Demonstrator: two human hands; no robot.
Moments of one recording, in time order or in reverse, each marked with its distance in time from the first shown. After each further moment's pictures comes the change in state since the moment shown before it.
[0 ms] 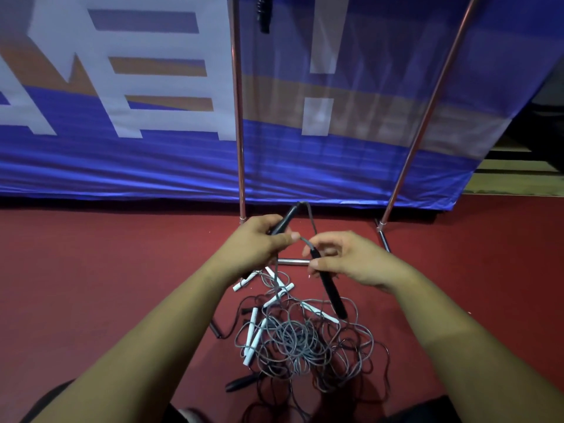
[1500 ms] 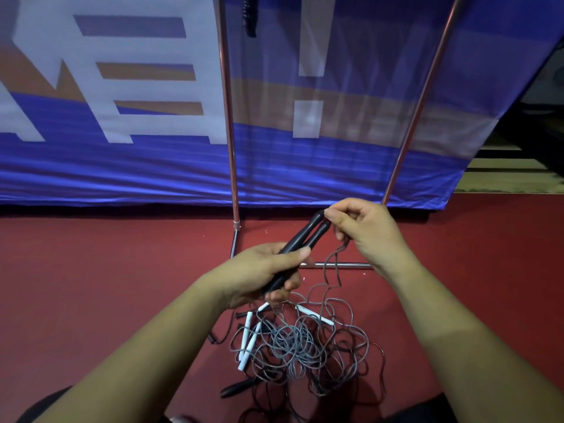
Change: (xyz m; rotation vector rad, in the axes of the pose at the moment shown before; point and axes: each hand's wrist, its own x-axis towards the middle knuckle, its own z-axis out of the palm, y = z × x) left_hand -0.014 0.000 0.024 -0.424 -0.453 -0.184; right_hand 0.002 -0.006 -0.029 0.155 0.563 -0.235
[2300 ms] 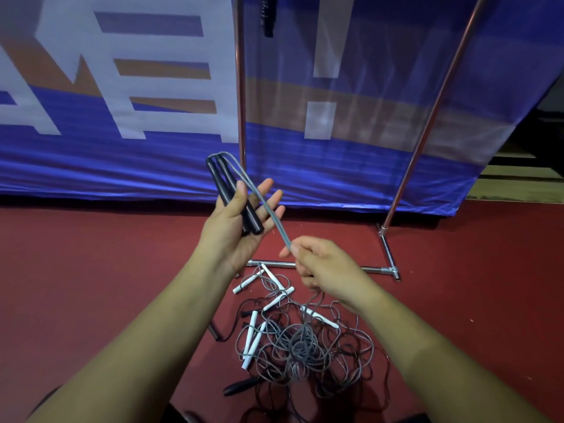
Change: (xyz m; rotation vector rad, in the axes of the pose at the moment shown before) left_hand 0.005 0.032 -0.031 -0.792 0.519 0.500; right_hand -0.033 0.002 0.071 0.080 -0.370 0.234
